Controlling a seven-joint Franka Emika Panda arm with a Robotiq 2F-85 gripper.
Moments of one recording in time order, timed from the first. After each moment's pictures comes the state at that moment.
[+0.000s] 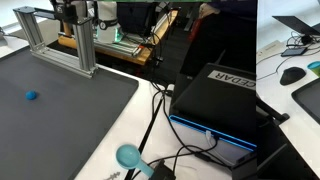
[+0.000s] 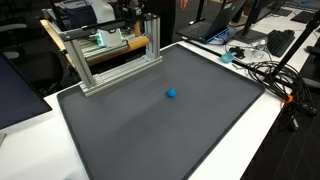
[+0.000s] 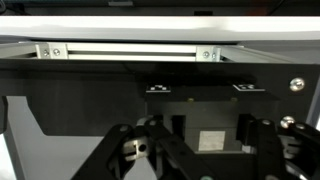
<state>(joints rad) -0.01 -0.57 -0.02 -2.63 -0.03 2.05 -0.01</state>
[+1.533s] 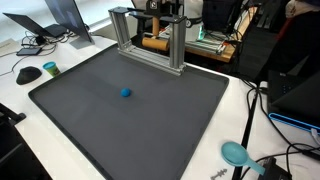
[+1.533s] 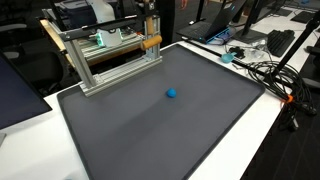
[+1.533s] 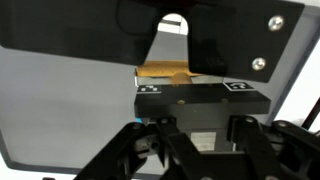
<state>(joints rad) 0.06 -0.52 -0.01 -2.57 0.01 2.22 -0.09</state>
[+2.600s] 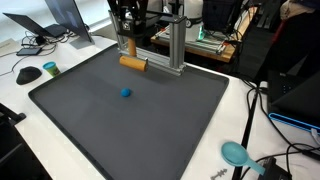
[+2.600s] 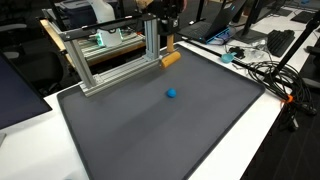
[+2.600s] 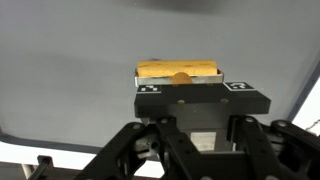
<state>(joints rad) 0.02 -0.05 0.00 -2.17 -0.03 2.26 -0.09</state>
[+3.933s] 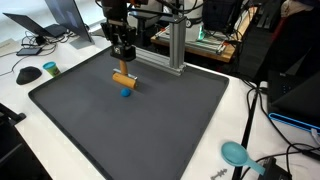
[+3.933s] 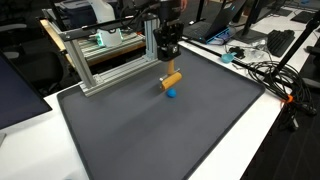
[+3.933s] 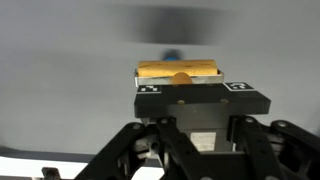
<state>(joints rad) -0.01 0.14 -0.02 -2.16 -0.01 2.48 -0.10</state>
